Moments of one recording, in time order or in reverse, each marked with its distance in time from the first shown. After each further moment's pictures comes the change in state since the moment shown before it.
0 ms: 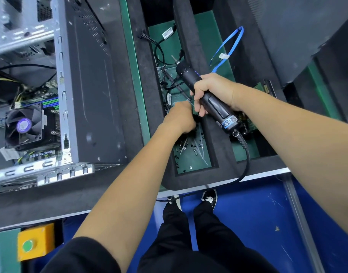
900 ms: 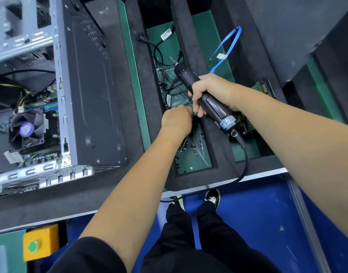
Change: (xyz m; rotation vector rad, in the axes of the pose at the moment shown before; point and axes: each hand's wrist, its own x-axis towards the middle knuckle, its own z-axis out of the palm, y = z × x) left_hand -0.001 -0.001 0.011 0.401 0.115 0.066; right_hand 0.002 0.002 -0.002 0.015 -0.002 0.000
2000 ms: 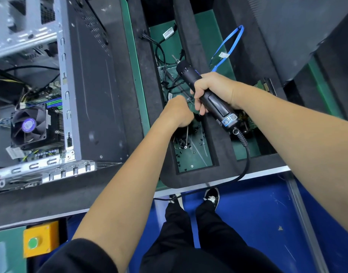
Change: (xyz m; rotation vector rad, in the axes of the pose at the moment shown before) left_hand 0.001 -0.008 -0.029 -0.578 -0.130 -0.247; right_hand -0.004 -0.003 0.001 -0.018 0.010 0.008
